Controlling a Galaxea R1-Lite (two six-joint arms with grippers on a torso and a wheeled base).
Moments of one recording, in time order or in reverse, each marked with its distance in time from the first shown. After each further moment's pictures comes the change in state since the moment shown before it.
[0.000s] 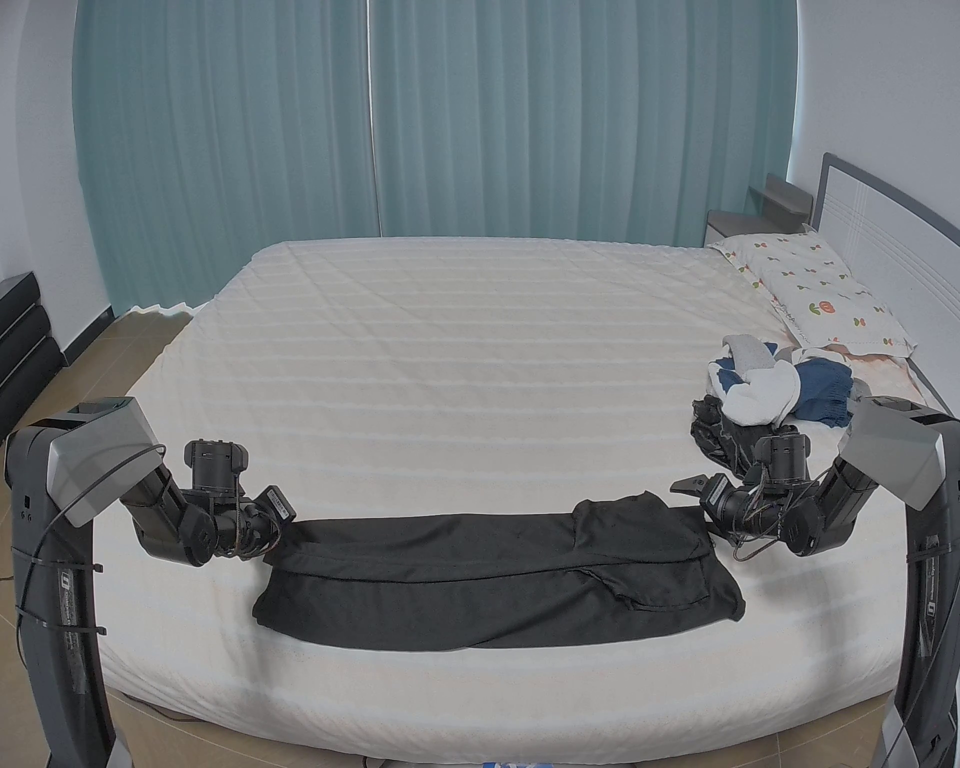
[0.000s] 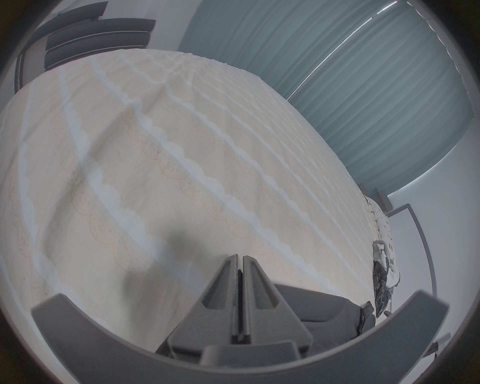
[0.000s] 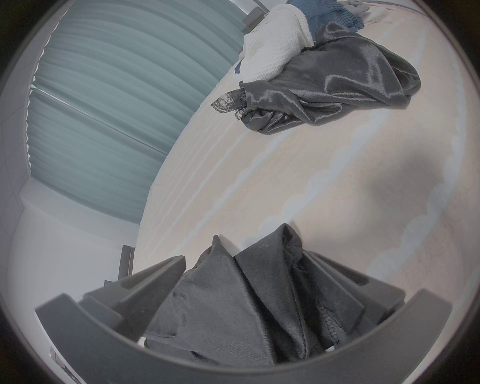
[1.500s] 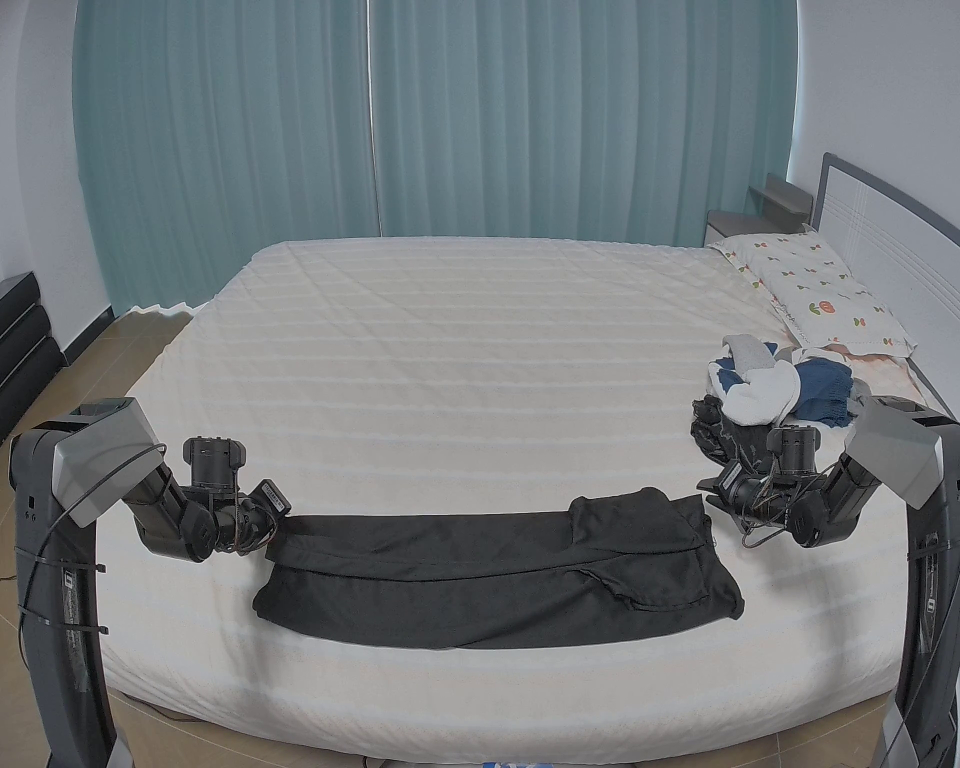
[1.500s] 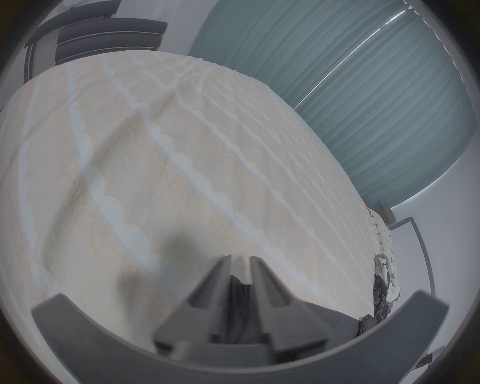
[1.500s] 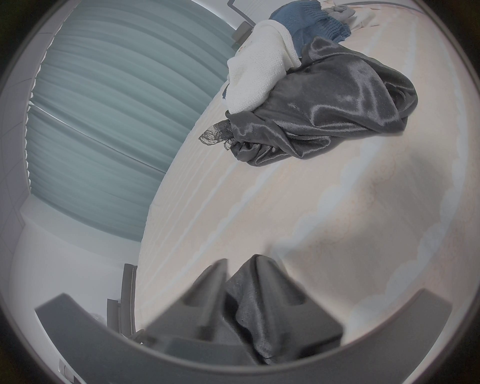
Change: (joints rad) left arm 0.015 0.025 -0.044 -0.002 0.036 -0.045; right arm -0.055 0.027 -0.064 -0.020 -0.027 0.053
